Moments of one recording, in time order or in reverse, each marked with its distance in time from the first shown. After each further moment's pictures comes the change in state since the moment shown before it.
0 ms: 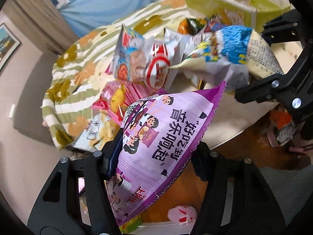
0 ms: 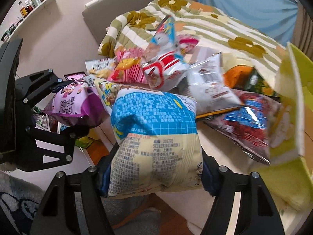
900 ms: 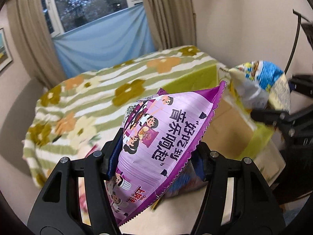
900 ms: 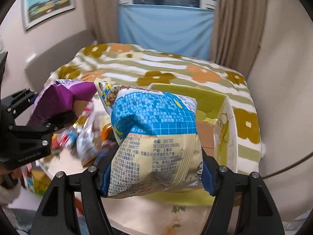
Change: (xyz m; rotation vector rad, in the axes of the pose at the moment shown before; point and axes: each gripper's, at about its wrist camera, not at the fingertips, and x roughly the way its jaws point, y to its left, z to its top) left arm -0.062 -0.030 0.247 -0.101 -0.317 -0.189; right arm -0.186 -0.138 0.023 0.296 -0.241 -0.422
